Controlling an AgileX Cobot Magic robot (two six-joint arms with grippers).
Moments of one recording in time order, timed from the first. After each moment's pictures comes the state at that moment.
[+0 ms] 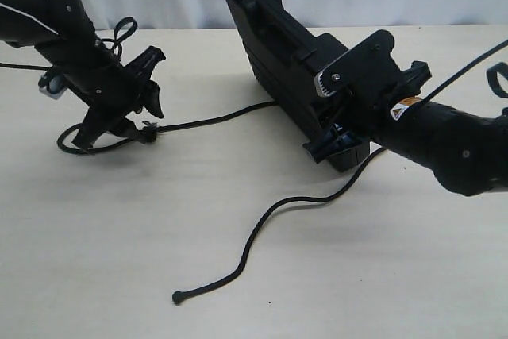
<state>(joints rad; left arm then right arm) -0.13 1.99 -1.27 -0.33 0.66 -1.07 0.47 1.60 -0.65 0.38 -0.36 -0.66</state>
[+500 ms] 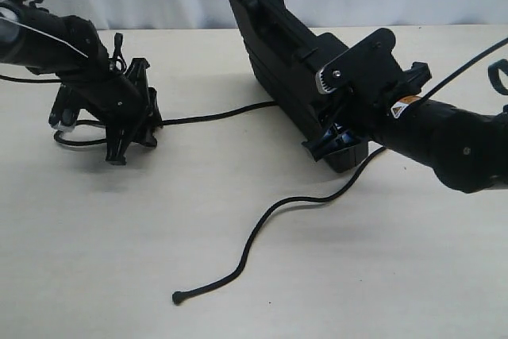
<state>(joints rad) -0.12 2.11 -1.27 -0.33 0.48 -1.47 0.47 1.60 -0.66 0.39 -0.34 -0.64</state>
